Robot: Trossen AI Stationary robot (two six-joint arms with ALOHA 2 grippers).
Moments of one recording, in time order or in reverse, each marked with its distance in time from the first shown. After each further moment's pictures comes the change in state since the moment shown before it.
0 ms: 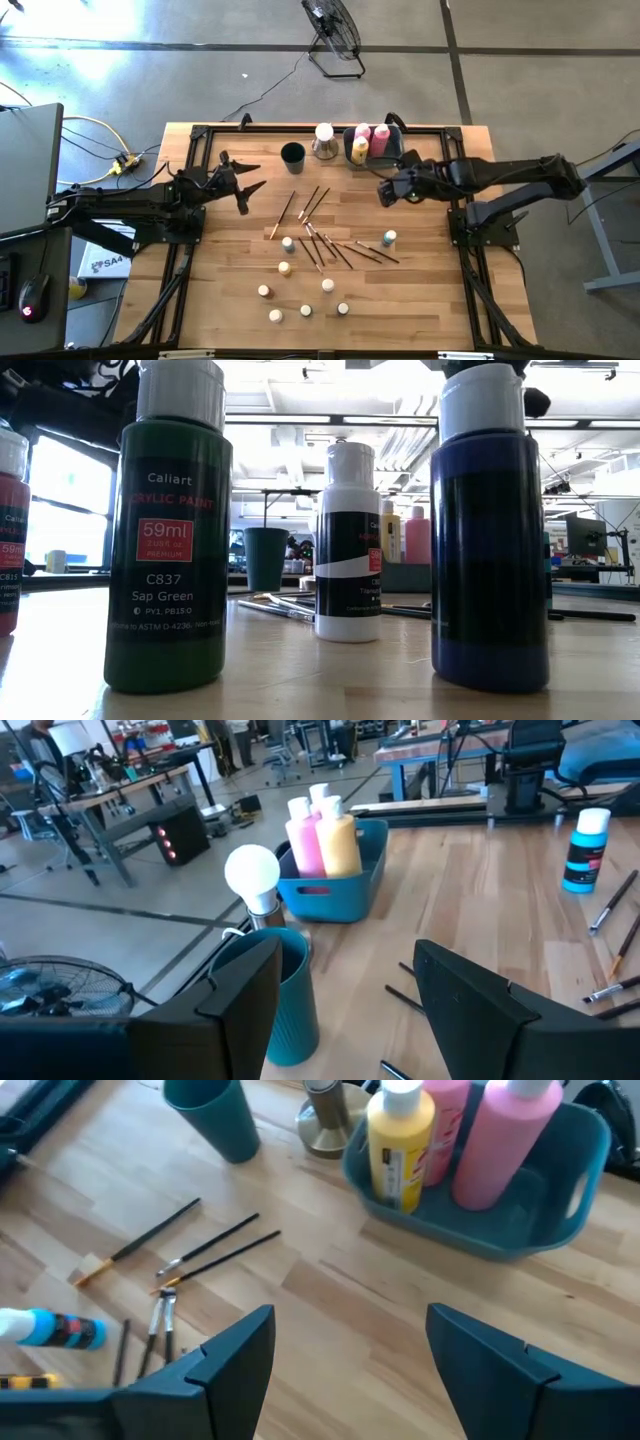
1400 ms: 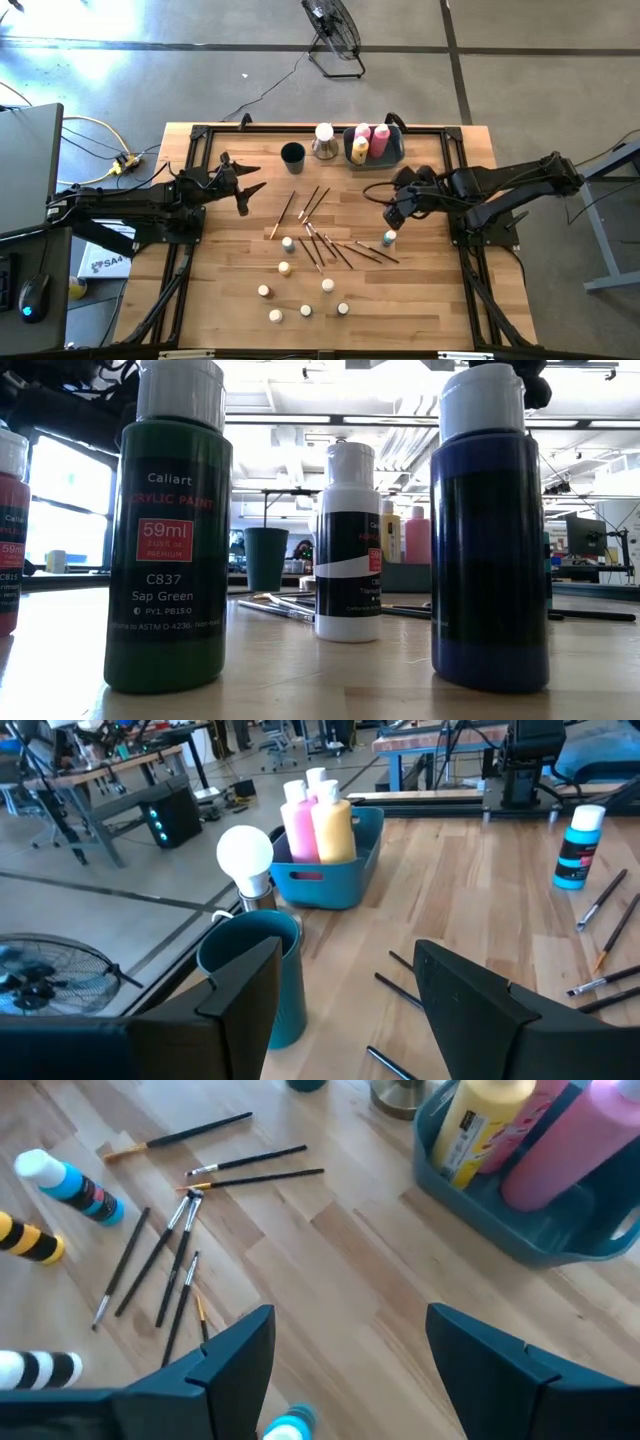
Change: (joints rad) left arm 0.000 0.000 0.000 -0.035 0.003 -0.061; right arm 0.132 0.000 0.000 -0.042 -0.064 -0.185
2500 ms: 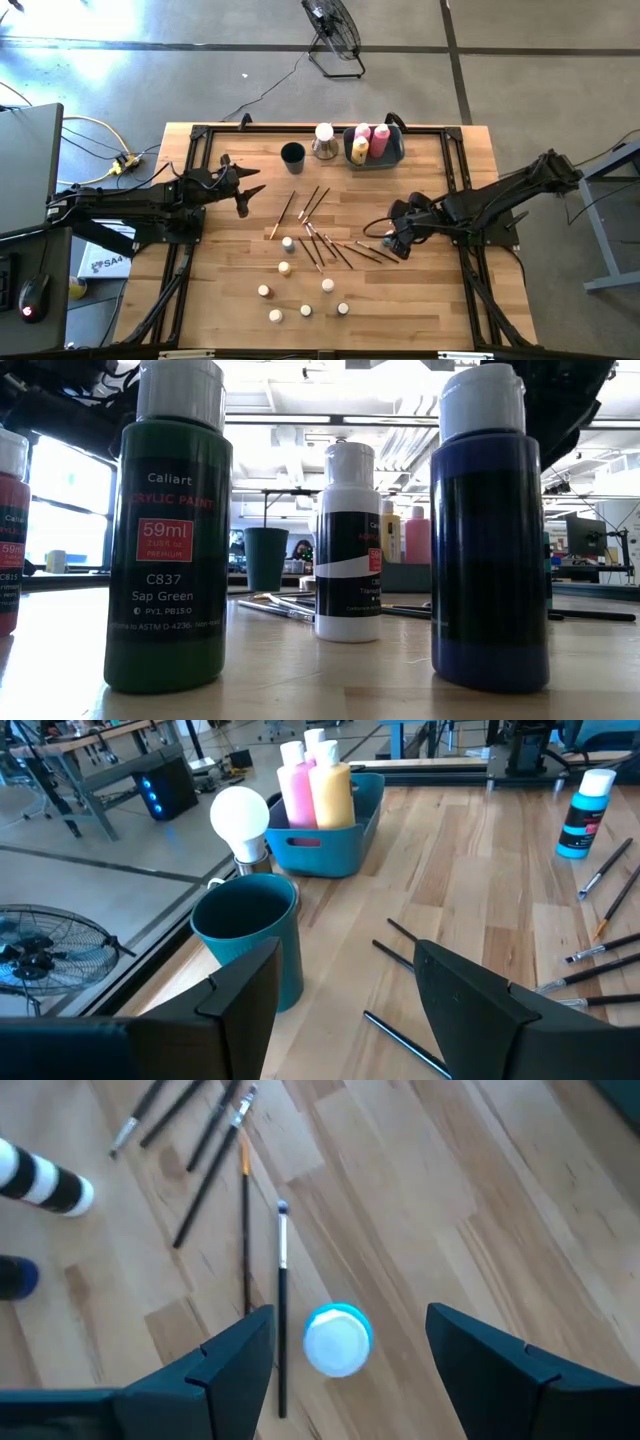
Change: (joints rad) left arm 0.000 0.000 0.000 -0.078 -0.010 -0.024; right arm 0.144 0.001 -0.273 0.200 -0.159 -0.050
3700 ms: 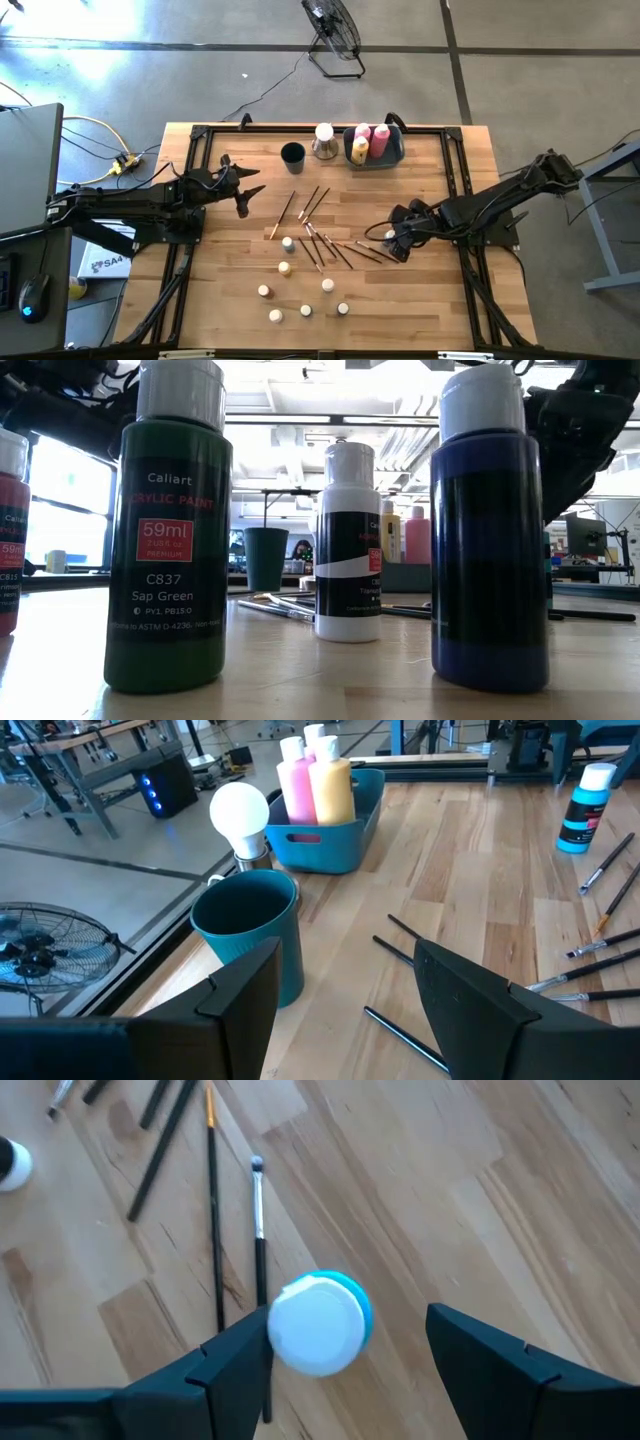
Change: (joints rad) left arm 0.000 0.000 0.000 -0.009 -0.002 0.002; right arm 0.000 0.000 -0.187 0.180 -0.027 0.055
